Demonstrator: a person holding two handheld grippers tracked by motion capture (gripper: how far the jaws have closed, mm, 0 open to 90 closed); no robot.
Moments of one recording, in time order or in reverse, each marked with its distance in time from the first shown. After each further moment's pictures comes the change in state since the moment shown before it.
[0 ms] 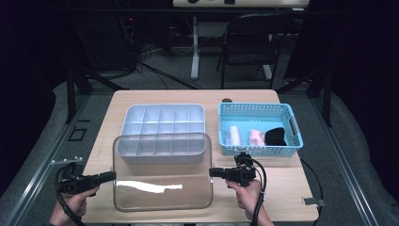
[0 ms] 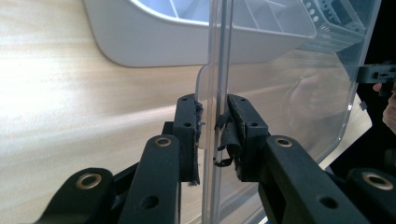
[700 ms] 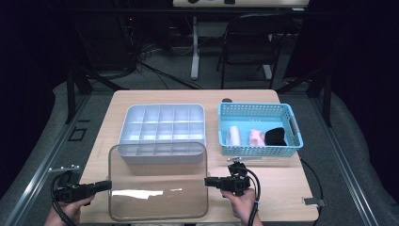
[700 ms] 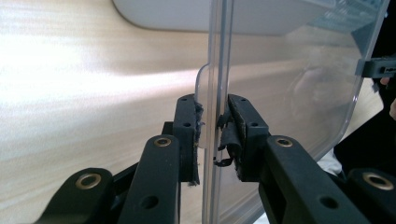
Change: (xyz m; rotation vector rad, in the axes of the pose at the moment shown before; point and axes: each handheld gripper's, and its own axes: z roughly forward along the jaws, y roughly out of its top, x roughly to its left) left arm 0.010 -0.018 -0.007 0.067 0.027 -0.005; right arm 0.007 -0.024 0.016 0.038 -0.017 -0.009
